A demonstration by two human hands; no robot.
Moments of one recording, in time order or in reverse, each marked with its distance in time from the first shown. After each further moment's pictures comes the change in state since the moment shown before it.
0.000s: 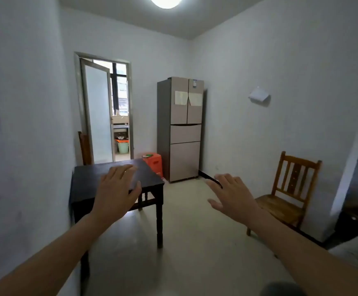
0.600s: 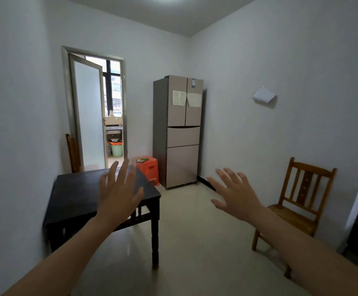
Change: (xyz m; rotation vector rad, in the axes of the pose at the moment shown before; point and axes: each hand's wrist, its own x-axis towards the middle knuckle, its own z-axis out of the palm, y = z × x) left_hand 0.118 -0.085 0.161 0.211 -0.010 -0.046; right_hand 0.073 0.063 0.169 -0.082 -0.093 0.104
